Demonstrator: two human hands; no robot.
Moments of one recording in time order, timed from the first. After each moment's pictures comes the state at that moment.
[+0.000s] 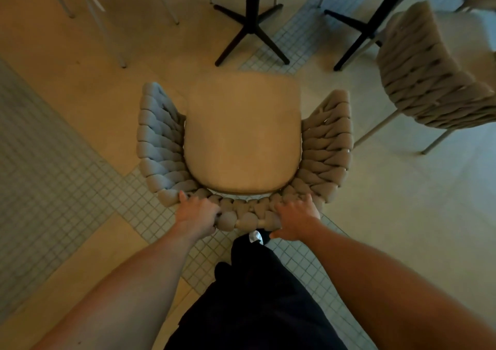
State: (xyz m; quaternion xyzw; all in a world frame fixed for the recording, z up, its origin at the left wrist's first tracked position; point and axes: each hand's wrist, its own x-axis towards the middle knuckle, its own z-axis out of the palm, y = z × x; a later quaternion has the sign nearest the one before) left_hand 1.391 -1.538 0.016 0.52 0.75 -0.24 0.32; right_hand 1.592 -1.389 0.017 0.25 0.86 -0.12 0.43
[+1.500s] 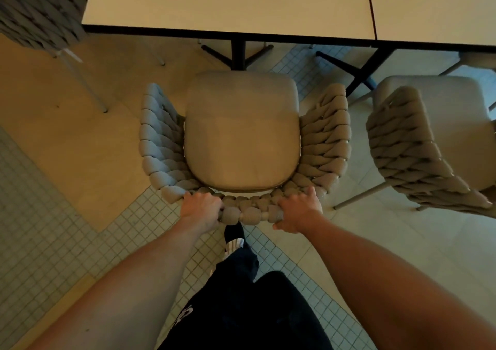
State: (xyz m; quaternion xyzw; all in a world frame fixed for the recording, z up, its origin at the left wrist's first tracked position) left_hand 1.287 -1.222 0.017 0.50 0.78 -0.23 0.28; right_hand 1.474 -1.071 0.018 0.27 0.86 -0.07 0.43
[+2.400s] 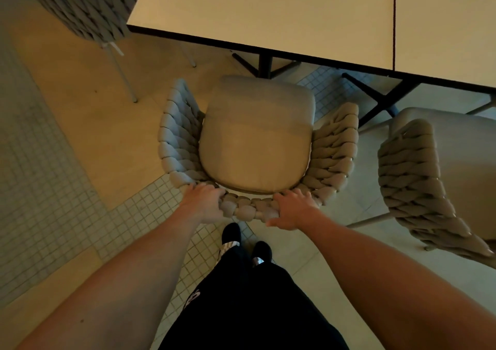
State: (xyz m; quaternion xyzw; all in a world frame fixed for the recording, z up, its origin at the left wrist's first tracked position) left_hand 1.292 -1.204 0.041 0.43 0.82 -0.12 0.36; right_hand 1.466 -1.028 0.038 0.22 0.87 -0.16 0.41
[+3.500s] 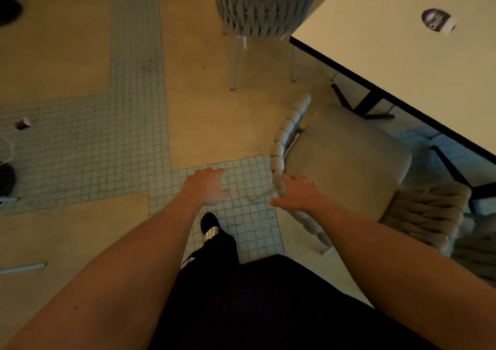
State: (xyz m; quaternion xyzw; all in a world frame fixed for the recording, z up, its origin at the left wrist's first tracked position) left_hand 1.208 -1.419 0.104 0.14 0.91 0.03 0.38; right_hand 1.289 -1.173 0.096 0.08 0.91 -0.18 0.37
